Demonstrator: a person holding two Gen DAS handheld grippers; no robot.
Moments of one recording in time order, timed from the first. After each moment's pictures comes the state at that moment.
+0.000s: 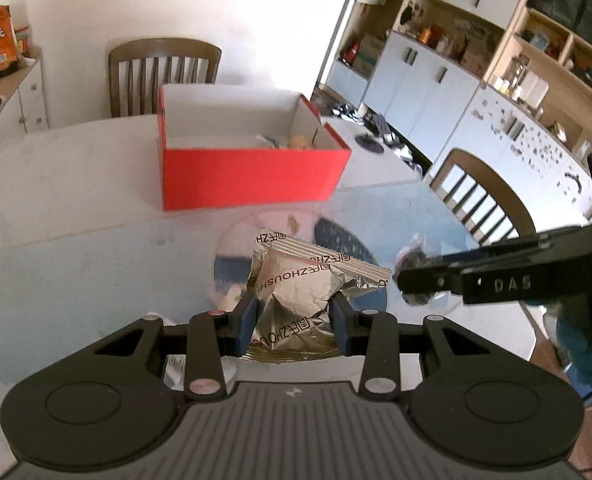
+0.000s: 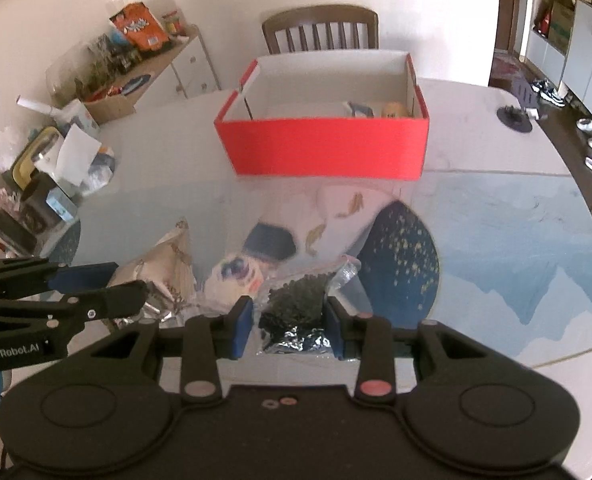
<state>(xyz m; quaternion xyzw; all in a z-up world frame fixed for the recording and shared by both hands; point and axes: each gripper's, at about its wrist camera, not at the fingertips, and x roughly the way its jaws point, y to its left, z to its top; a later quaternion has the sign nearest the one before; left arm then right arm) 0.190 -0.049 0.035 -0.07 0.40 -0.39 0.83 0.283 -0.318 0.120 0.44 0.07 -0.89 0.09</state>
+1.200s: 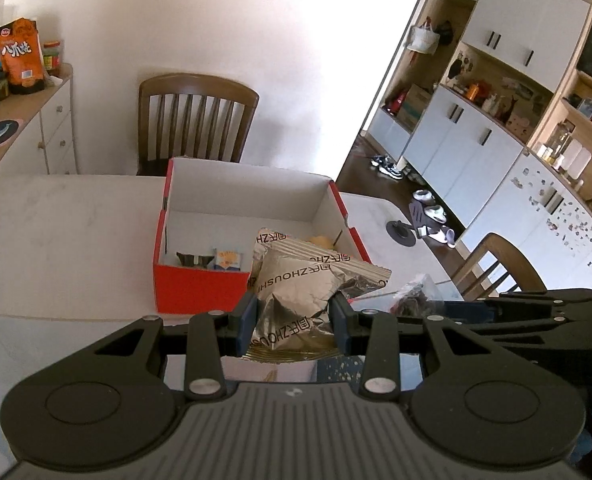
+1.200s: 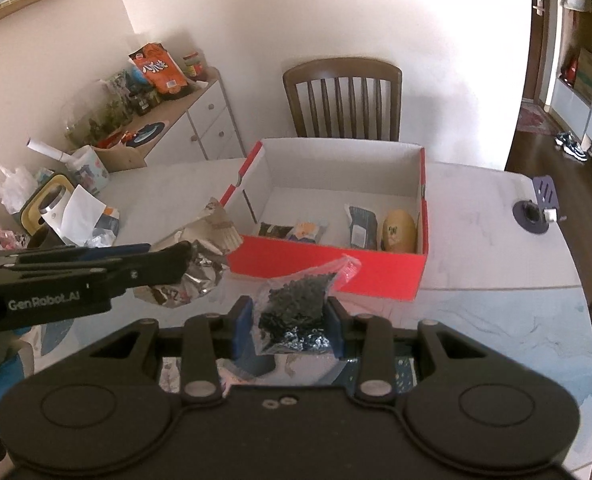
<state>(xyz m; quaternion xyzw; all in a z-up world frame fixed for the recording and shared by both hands) 0.277 -0.110 0.089 -0.12 0.37 -0.33 0.86 0.195 -0.305 0.185 0.38 0.09 -0.91 0.13</state>
